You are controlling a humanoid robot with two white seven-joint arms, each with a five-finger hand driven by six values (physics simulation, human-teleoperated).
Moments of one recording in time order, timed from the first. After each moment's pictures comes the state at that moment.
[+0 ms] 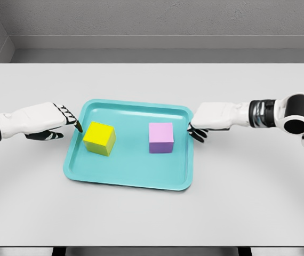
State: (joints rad) left arm -0.38 0.78 -0.33 -1.54 -0.47 -0.61 -0.61; right arm -0.76 -0.68 0.83 -1.43 0.44 -0.61 0.61
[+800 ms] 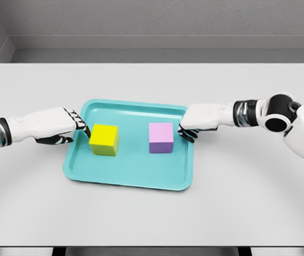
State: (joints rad) left arm -0.38 0.76 -0.38 -1.56 -0.46 -0.60 -0.61; right arm -0.79 -0.58 0.87 -1.32 0.49 -0.61 0.61
